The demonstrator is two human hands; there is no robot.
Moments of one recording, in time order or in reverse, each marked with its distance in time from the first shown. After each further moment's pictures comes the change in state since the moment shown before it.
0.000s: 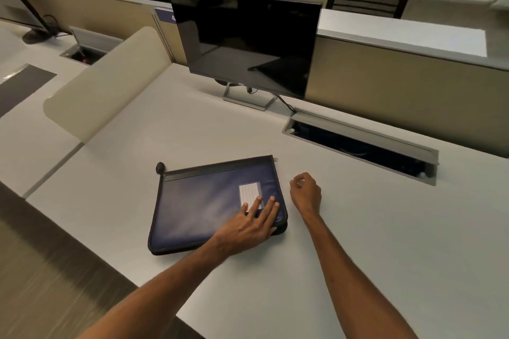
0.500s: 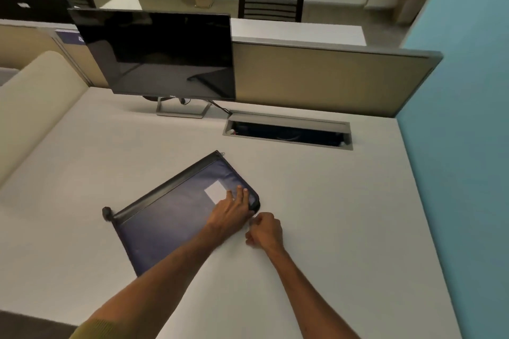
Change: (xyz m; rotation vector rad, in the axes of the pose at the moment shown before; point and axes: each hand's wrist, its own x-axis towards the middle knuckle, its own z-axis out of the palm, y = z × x) left_hand 0.056 0.040 -0.045 -0.046 -0.164 -0.098; right_hand -0.118 0.056 -0.004 0.171 -0.118 0.338
